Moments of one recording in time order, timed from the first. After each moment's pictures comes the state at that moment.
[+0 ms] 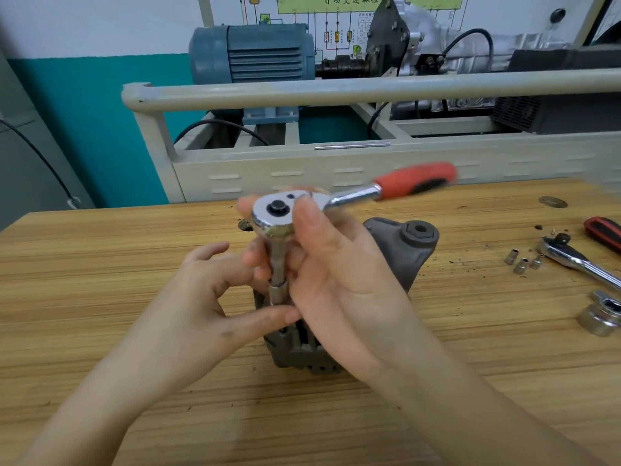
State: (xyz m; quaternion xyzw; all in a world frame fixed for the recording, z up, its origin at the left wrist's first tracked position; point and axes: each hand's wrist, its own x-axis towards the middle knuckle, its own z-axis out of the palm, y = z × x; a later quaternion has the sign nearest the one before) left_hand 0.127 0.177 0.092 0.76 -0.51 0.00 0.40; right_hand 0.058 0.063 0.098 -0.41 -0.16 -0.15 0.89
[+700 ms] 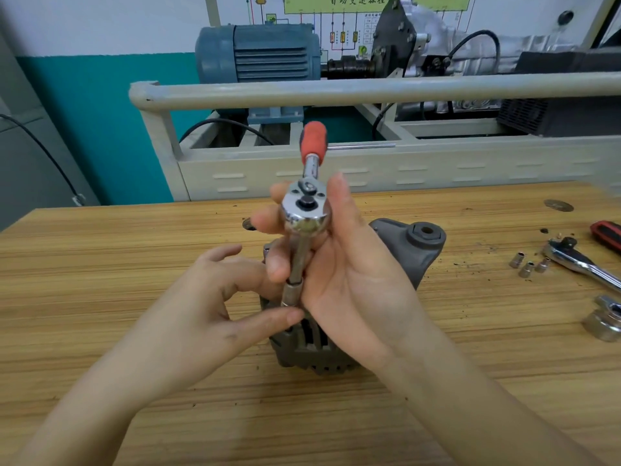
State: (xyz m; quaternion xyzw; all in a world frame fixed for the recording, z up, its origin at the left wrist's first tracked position) left_hand 0.130 0.182 0.091 0.76 -0.50 -0.03 0.41; right_hand 0.065 0.055 0.094 -0.42 -0.16 -0.09 0.89
